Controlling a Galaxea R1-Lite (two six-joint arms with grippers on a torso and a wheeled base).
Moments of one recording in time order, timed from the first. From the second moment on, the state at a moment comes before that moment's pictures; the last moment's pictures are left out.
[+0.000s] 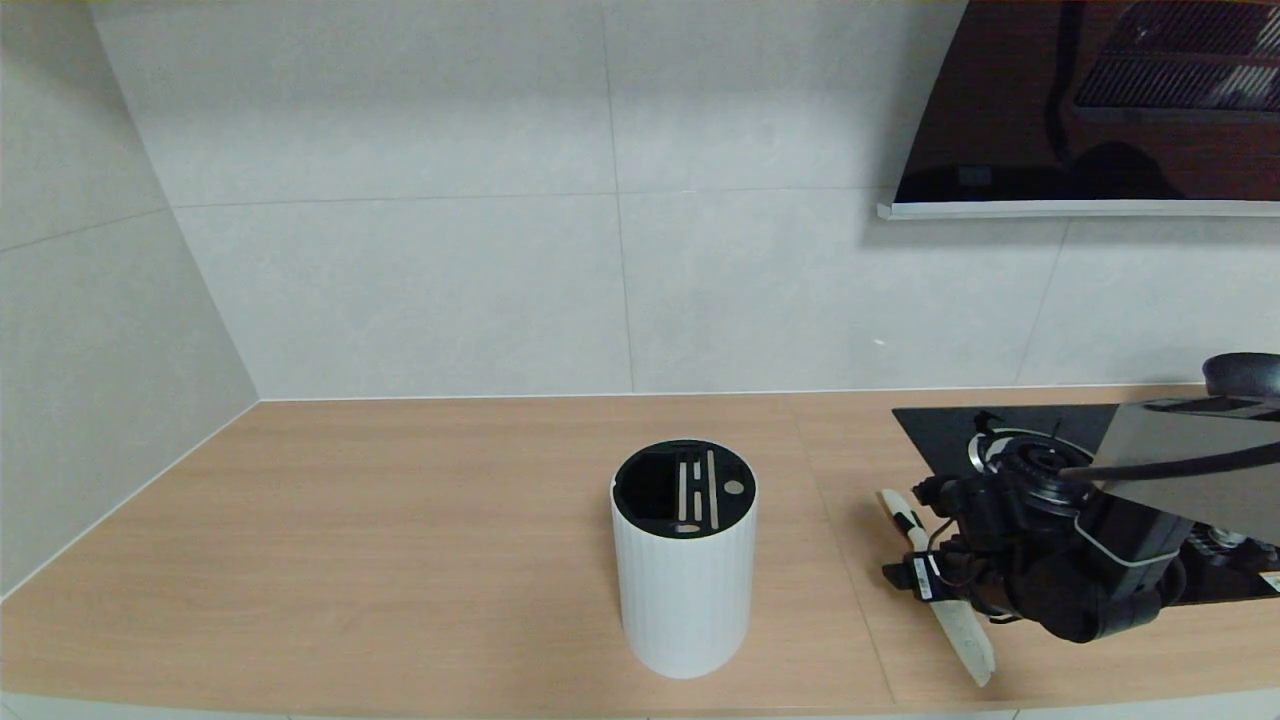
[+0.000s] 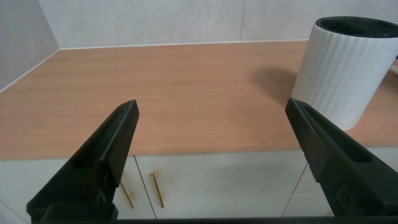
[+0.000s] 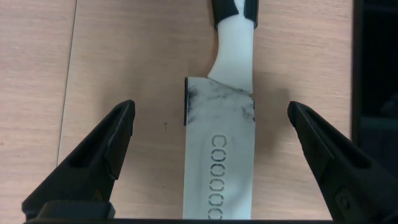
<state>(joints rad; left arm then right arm) 0.00 0.00 0.00 0.00 -0.02 0.01 0.20 2.34 -0.77 -0.78 -0.16 0.05</state>
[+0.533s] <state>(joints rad) 0.00 0.00 0.00 0.00 -0.02 0.01 0.20 2.36 -0.78 -0.78 -0.16 0.05</state>
